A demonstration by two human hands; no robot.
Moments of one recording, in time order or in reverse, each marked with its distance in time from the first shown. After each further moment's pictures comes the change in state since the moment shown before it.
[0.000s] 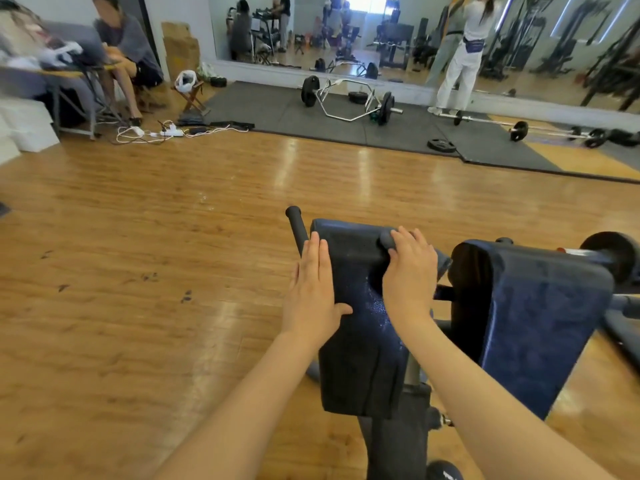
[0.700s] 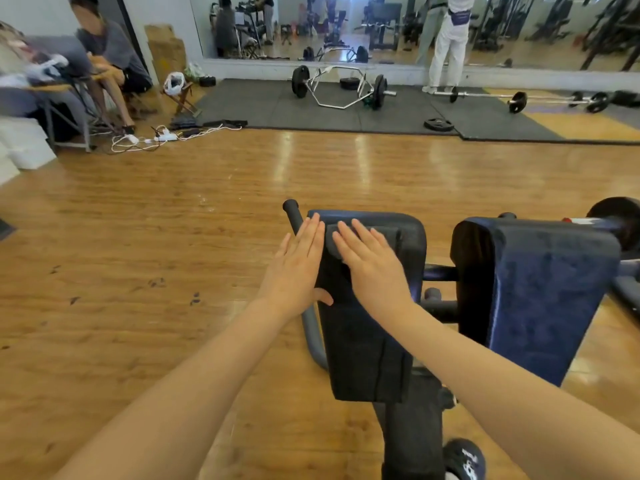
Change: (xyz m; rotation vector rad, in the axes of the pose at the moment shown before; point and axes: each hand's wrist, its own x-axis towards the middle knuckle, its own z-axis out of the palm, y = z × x) left_hand 0.021 -0.022 -0.034 0.281 -0.120 0.222; right_hand -0.018 -0.018 0.010 -0.114 -0.075 -0.565
